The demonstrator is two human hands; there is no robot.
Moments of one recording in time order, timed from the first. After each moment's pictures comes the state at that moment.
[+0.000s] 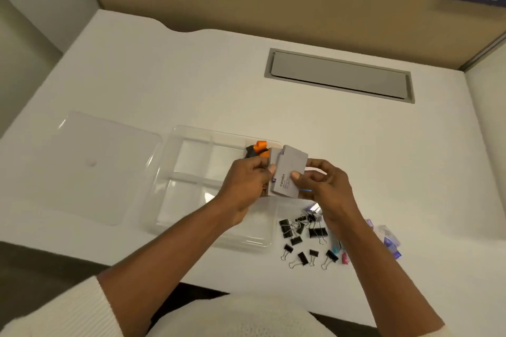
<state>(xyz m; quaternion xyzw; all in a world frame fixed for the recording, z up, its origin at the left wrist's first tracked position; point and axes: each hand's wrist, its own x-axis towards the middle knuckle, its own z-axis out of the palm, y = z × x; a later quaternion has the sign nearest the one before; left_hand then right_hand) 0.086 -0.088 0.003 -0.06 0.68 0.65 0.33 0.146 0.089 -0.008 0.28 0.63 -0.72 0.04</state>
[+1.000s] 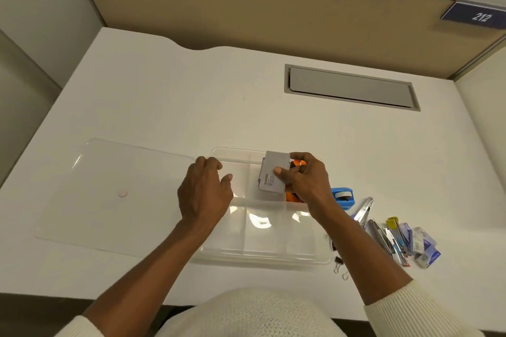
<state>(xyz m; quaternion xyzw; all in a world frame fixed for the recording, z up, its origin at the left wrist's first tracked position) 0.007 -0.264 -0.026 0.05 0.97 0.24 0.04 0.049 -0.044 -0.031 0.36 0.72 -0.59 0.03</state>
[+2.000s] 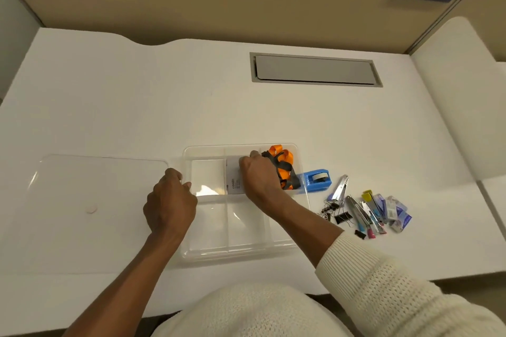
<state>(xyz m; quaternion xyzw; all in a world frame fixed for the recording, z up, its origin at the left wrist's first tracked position) 0.004 -0.280 -0.046 -0.02 0.97 0.20 0.11 0.033 -0.092 -0.050 0.11 0.98 -0.11 0.09</state>
